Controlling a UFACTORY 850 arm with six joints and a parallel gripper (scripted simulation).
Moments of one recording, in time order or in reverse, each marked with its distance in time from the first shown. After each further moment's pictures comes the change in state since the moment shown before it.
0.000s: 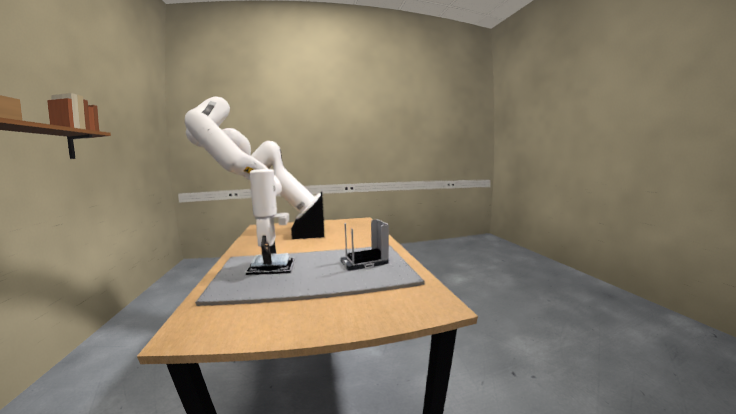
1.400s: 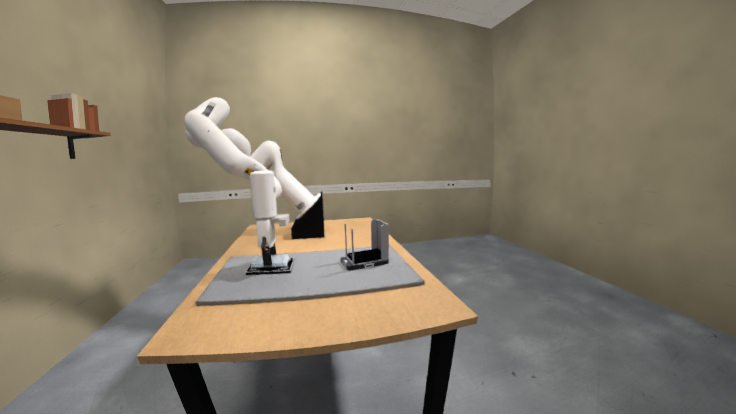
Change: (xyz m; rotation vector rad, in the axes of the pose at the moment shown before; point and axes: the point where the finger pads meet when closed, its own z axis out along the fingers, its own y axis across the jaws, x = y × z) arm 0.000 0.000 0.005 0.000 0.000 0.000
